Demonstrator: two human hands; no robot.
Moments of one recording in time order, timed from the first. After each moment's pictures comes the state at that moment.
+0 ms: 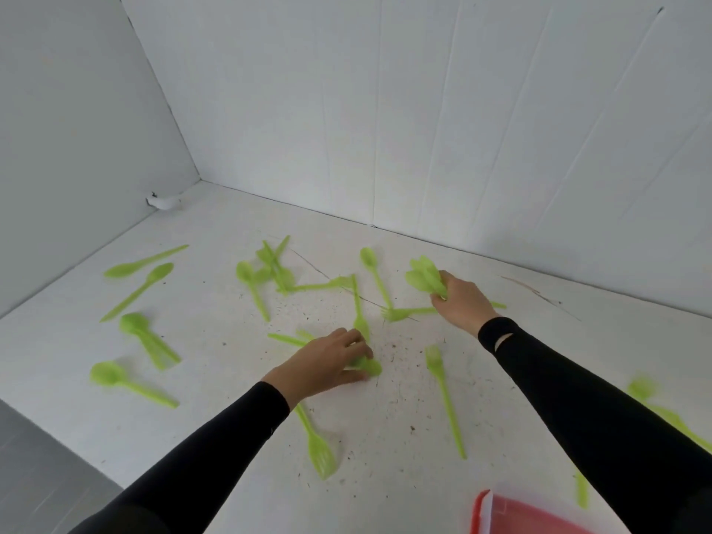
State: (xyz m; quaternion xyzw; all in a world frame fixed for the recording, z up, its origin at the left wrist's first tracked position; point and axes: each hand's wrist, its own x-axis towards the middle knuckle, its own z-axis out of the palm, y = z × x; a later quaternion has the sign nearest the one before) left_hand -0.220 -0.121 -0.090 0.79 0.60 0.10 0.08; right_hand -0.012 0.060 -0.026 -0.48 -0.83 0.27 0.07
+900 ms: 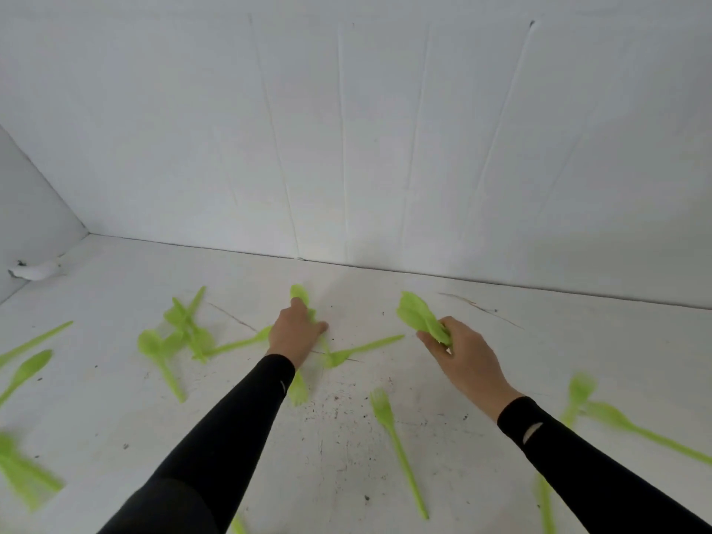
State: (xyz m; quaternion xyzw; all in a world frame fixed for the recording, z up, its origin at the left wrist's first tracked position) left_hand -0.211 0.037 -0.069 0.45 0.84 0.21 0.23; right_hand 0.069 0.055 -0.044 -0.54 -0.77 0.25 0.25
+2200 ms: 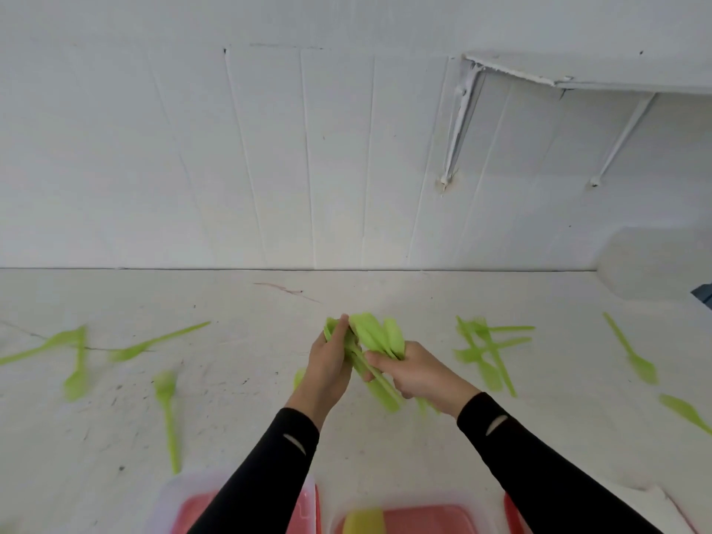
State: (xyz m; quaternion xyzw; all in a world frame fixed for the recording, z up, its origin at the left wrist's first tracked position) left_hand 0.208 0.015 -0.049 0.22 0.48 0.57 0.63; right_hand 0.358 0.003 -0.010 -0.53 -0.59 0.57 0.21
